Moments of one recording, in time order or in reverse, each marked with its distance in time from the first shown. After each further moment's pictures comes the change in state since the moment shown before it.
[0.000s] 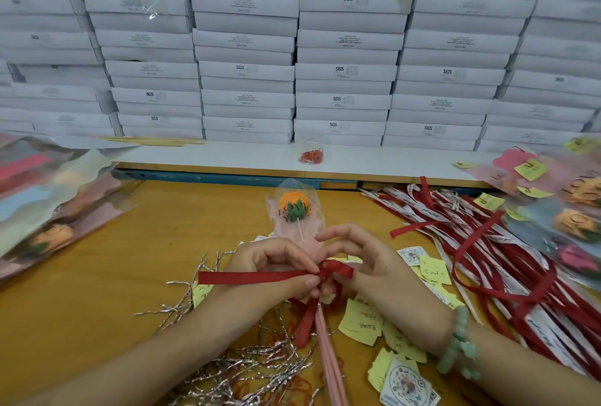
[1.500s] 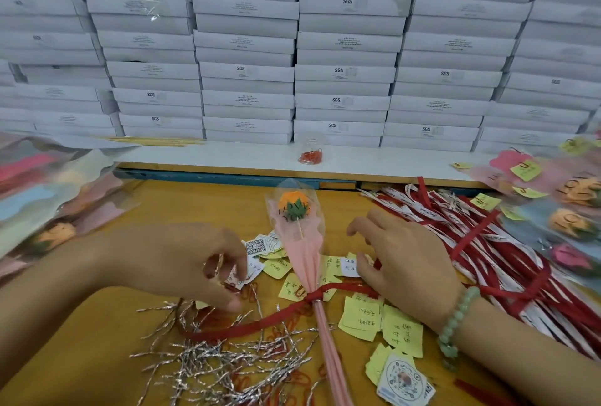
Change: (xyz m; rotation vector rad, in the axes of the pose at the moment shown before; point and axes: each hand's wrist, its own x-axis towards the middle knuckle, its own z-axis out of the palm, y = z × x) left_hand 0.003 0.074 -0.074 1.227 -0.653 -0.115; right_hand 0.005 -0.002 -0.030 -1.427 0.211 -0.342
